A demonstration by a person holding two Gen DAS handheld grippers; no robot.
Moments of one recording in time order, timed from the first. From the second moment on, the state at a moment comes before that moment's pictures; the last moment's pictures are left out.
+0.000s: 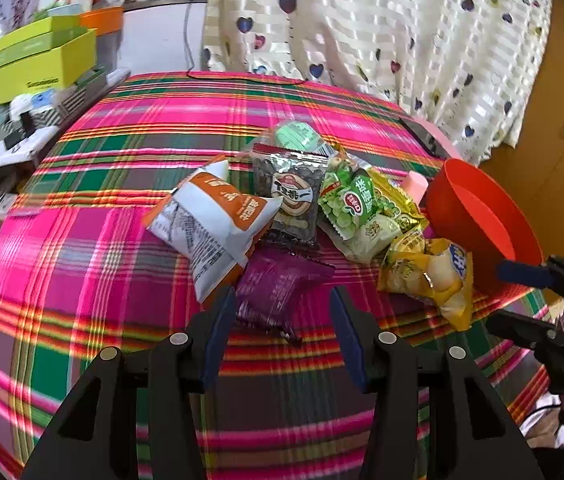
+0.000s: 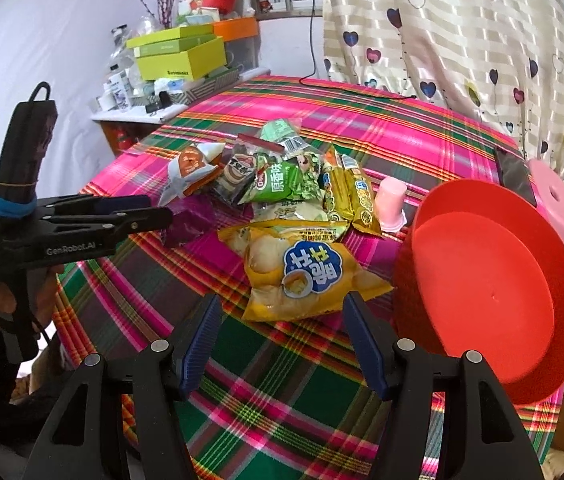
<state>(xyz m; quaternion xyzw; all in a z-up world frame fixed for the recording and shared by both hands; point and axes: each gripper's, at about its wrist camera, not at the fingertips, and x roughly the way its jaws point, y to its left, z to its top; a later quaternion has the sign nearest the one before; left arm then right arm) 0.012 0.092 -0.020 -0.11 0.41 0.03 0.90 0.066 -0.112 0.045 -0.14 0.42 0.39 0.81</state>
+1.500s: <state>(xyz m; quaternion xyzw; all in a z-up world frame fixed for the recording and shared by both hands) 0.022 0.079 -0.049 -0.10 0.44 0.03 0.89 0.072 -0.083 0.021 -0.42 0.35 0.43 0.72</state>
